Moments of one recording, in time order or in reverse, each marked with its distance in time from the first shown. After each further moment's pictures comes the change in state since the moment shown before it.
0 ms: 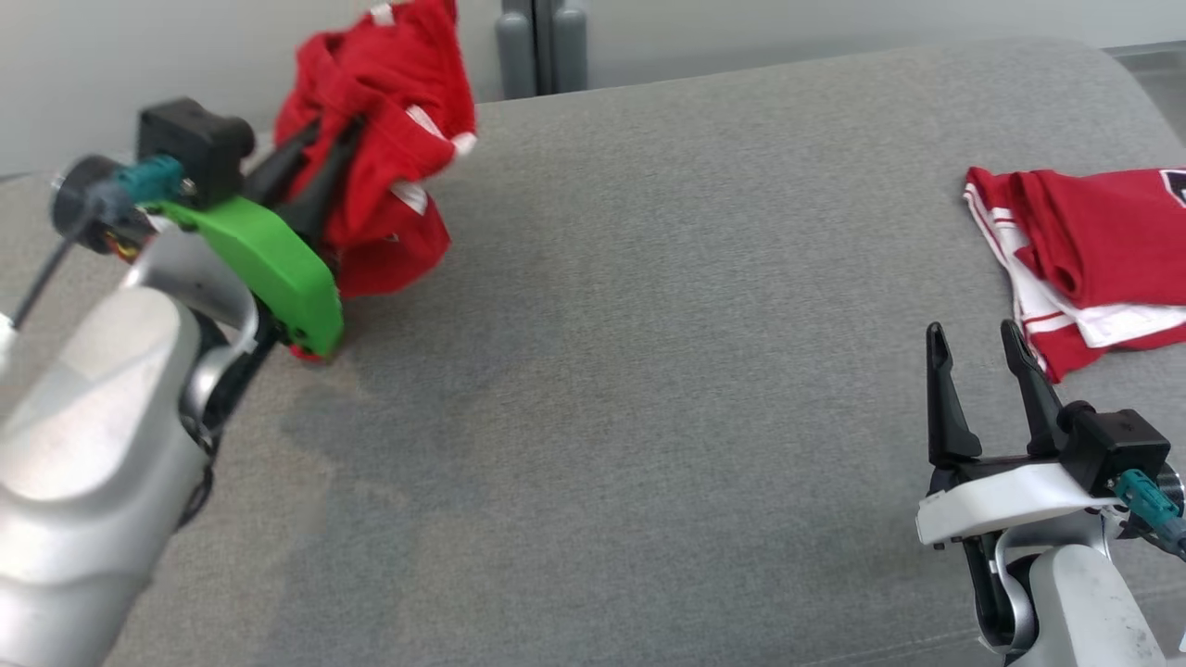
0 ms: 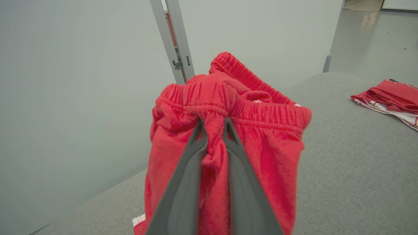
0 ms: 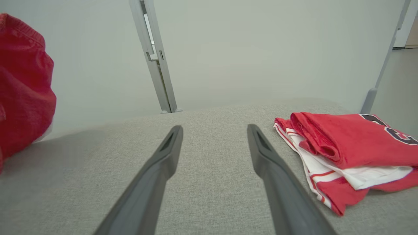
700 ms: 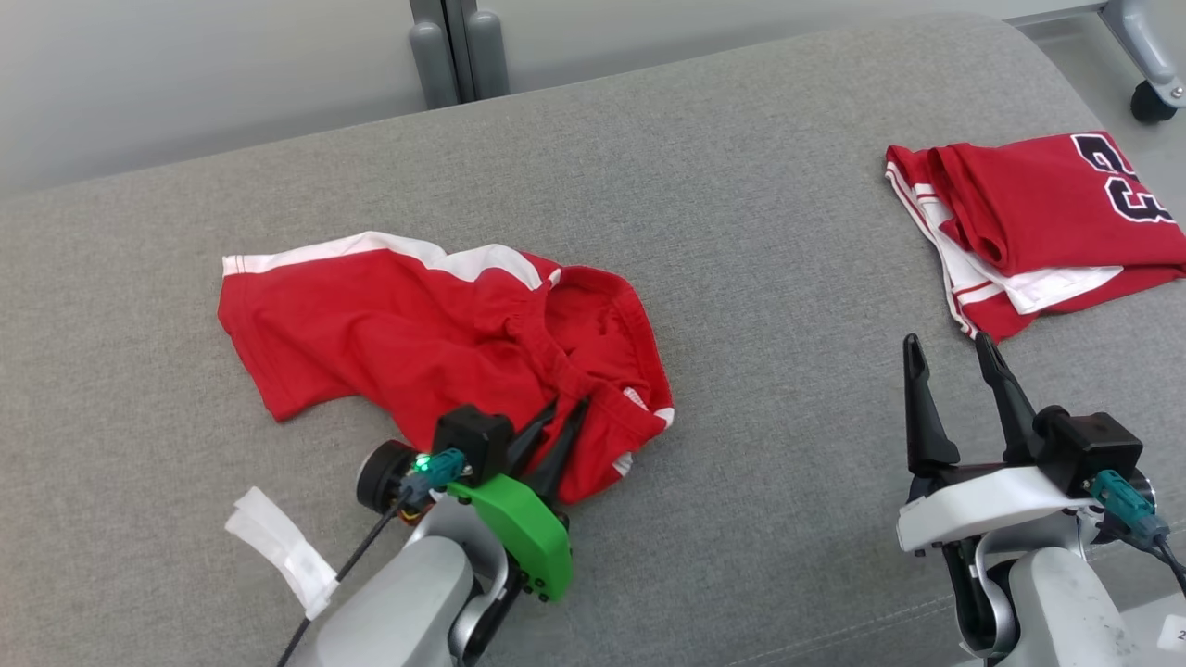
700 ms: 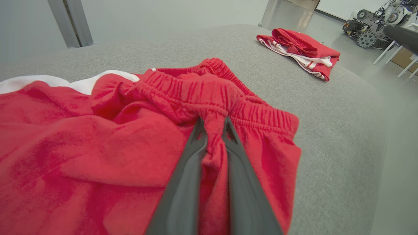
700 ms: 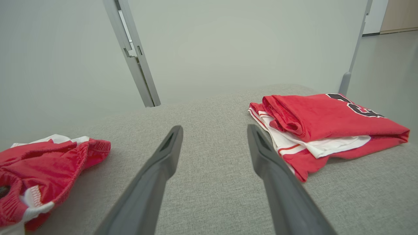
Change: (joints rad) left arm 0.342 -0.348 -0.163 0.210 0.037 0.068 -0.278; right arm -0.008 0.000 0.034 0.047 0.037 0.000 -0.003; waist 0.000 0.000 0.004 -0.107
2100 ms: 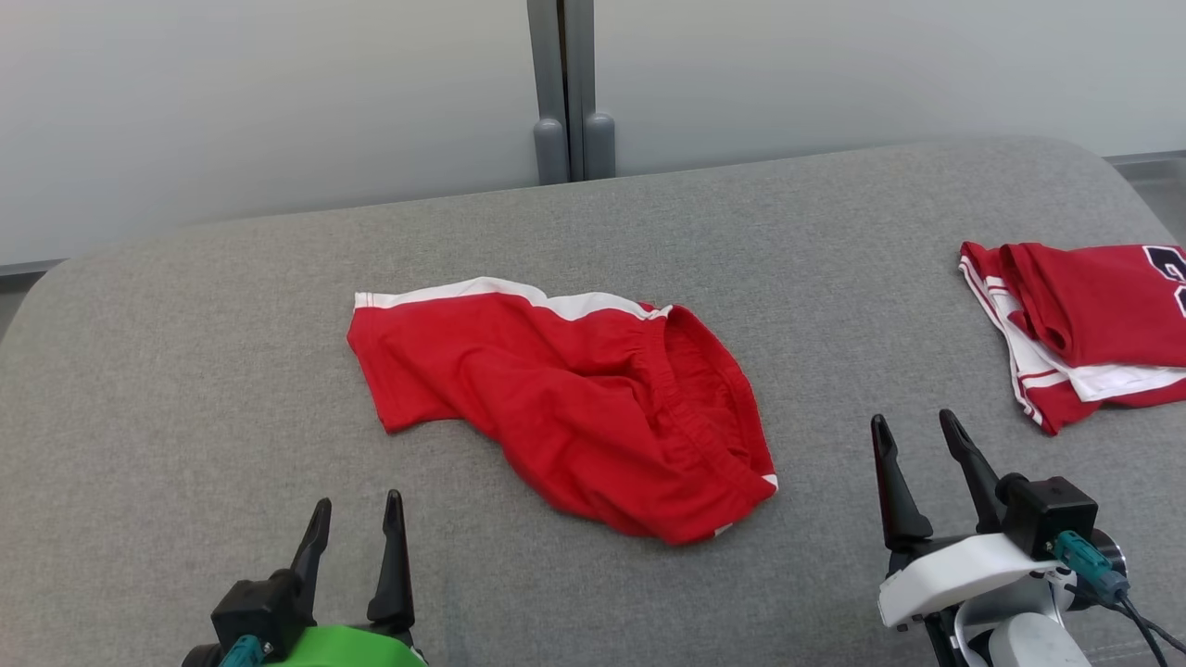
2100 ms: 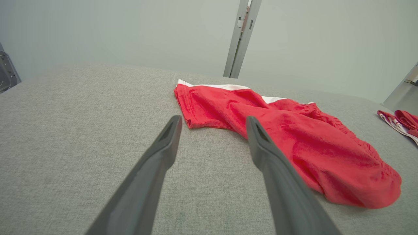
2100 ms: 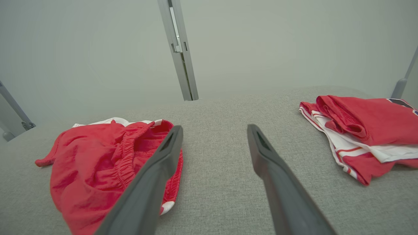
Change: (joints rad) left arm 0.535 -0.044 0.622 -0.363 0.248 0.102 -0.018; right arm 0.099 0.000 0.054 0.031 -0.008 0.000 0.000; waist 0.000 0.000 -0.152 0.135
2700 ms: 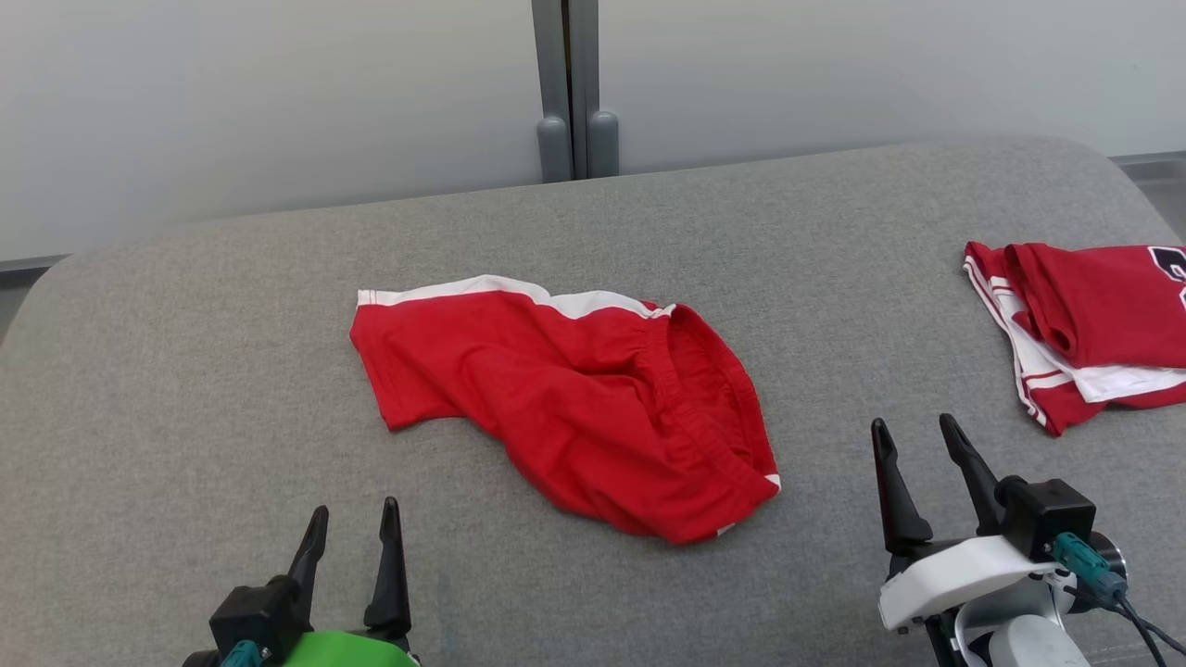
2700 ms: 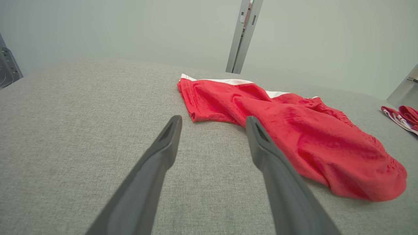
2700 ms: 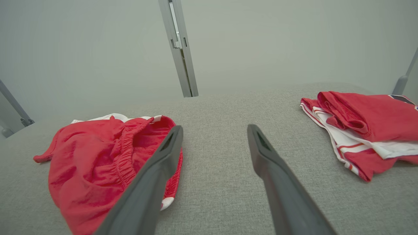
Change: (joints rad) left arm 0.012 -0.043 0.068 0.029 0.062 -0.059 0.000; right arm 0.001 0.000 0.000 0.012 -0.003 0.000 0.000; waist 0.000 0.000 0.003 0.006
